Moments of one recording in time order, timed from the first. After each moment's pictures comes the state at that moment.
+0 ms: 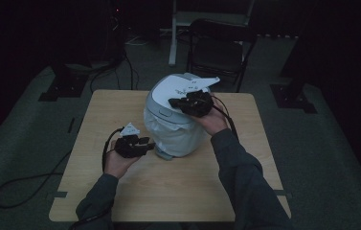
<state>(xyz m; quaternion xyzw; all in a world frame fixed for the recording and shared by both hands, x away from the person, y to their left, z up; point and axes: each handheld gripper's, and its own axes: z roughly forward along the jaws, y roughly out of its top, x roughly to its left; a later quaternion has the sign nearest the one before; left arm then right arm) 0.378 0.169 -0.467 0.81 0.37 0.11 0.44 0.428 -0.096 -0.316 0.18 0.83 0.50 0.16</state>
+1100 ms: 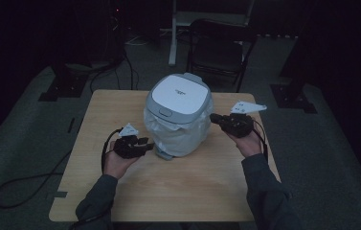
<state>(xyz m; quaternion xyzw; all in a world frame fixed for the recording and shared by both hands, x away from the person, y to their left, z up) 0.378 0.173 -0.470 0.81 0.37 0.11 0.44 0.399 -0.217 -0.381 0.29 0.79 0.50 0.19</state>
